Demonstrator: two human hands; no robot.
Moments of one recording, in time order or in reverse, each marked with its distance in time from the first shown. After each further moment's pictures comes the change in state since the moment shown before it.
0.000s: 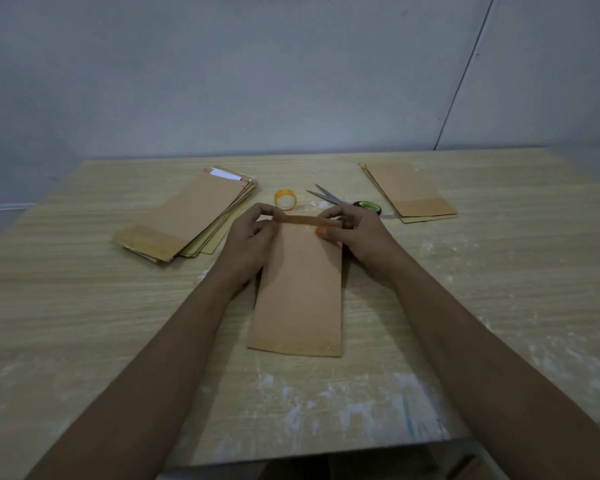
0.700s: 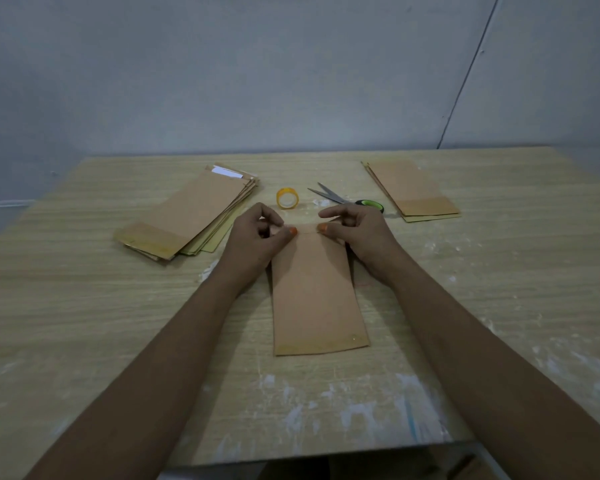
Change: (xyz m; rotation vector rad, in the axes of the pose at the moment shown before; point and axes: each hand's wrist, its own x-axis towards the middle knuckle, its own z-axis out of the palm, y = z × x) left_hand 0.003 -0.008 0.000 0.063 0.009 0.072; right_hand 0.008 0.009 0.001 -0.015 0.075 -0.035
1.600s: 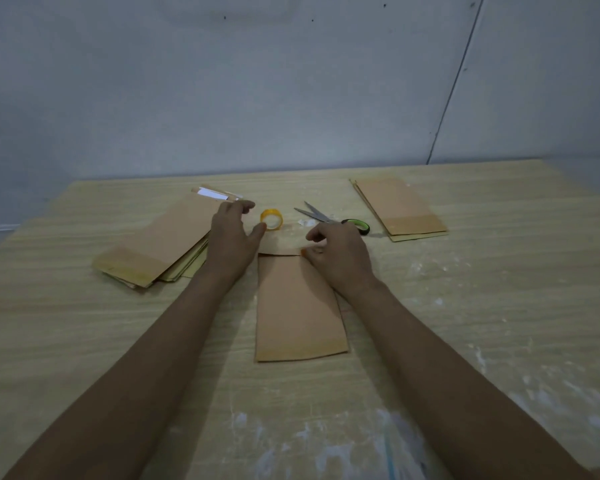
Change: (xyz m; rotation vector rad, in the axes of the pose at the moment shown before) left_hand 0.063 -0.019 0.000 0.623 0.212 0.141; right_hand 0.022 0.016 0.005 -0.810 0.178 -0.235
